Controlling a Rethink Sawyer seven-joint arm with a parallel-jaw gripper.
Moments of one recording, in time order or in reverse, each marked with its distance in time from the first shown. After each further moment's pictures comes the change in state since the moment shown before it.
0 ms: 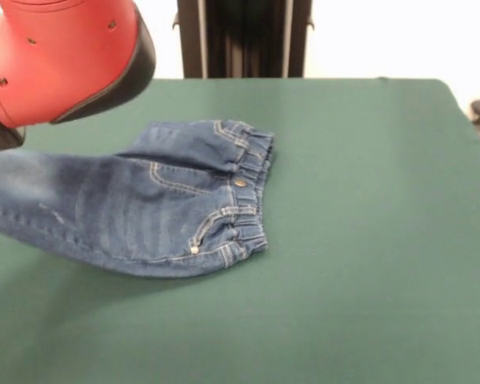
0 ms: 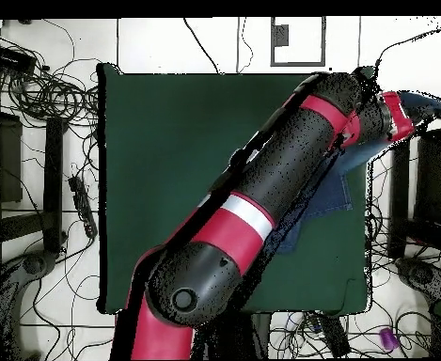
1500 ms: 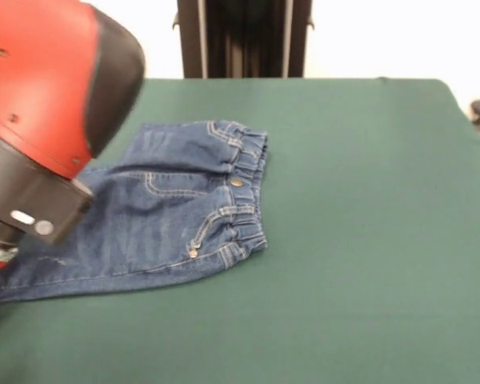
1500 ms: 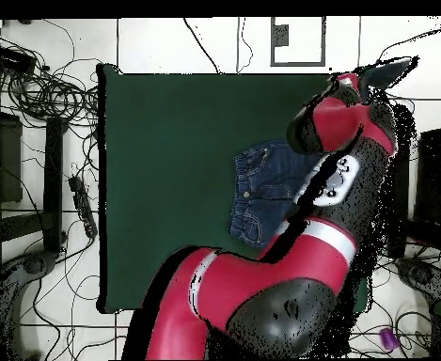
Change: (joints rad) arm -0.101 -0.212 0.667 0.111 0.188 -0.523 0.005
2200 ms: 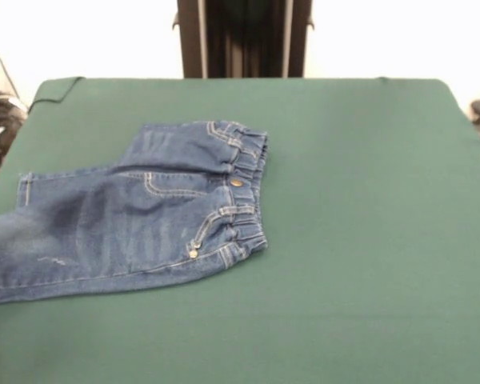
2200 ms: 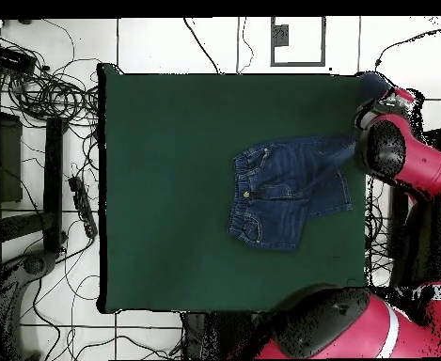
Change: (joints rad) arm -0.337 -0.289 0.594 0.305 0.010 -0.040 0.000
